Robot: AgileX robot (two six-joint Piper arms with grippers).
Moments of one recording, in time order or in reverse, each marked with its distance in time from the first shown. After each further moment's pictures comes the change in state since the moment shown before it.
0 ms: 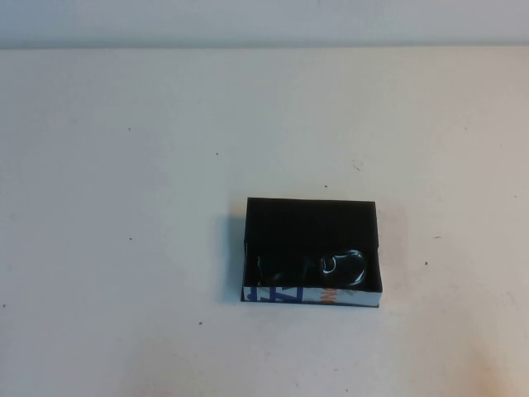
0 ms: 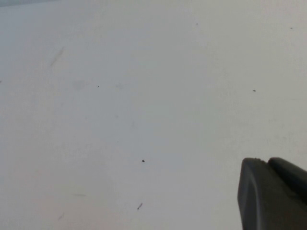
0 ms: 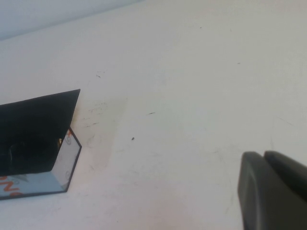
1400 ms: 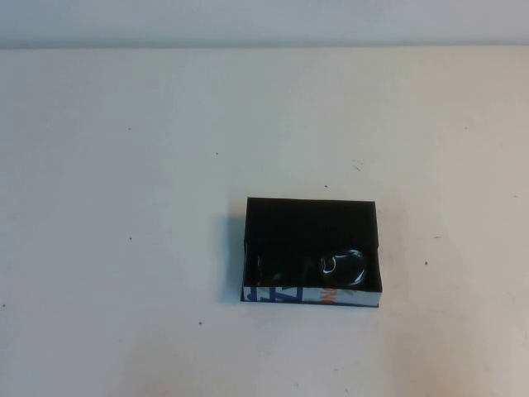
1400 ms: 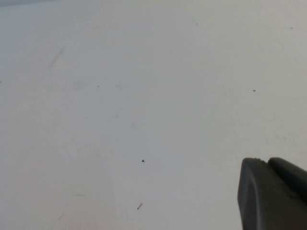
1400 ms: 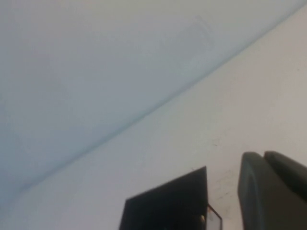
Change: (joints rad) right arm 0.000 0.016 -0.115 0.637 -0.081 -0.192; left arm 0.000 0.000 0.000 0.000 0.000 0.000
